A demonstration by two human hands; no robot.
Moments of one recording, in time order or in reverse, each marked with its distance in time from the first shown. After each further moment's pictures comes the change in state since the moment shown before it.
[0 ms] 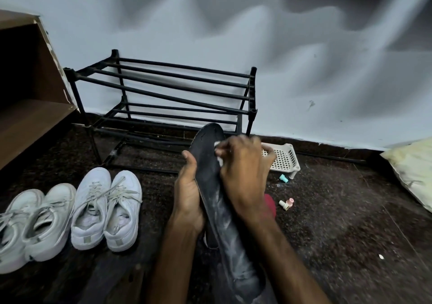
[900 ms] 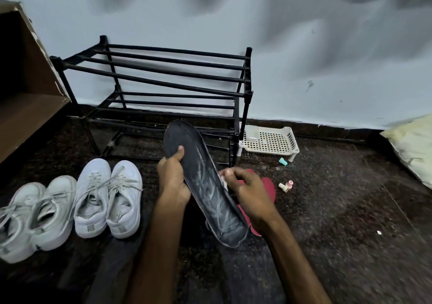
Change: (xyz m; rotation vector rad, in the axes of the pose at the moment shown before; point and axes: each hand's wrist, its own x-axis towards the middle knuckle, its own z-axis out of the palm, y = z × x) left_hand 0.024 0.012 -0.011 -0.024 0.441 0.091; right_hand -0.068 0.052 0.018 0.953 -0.479 0.539
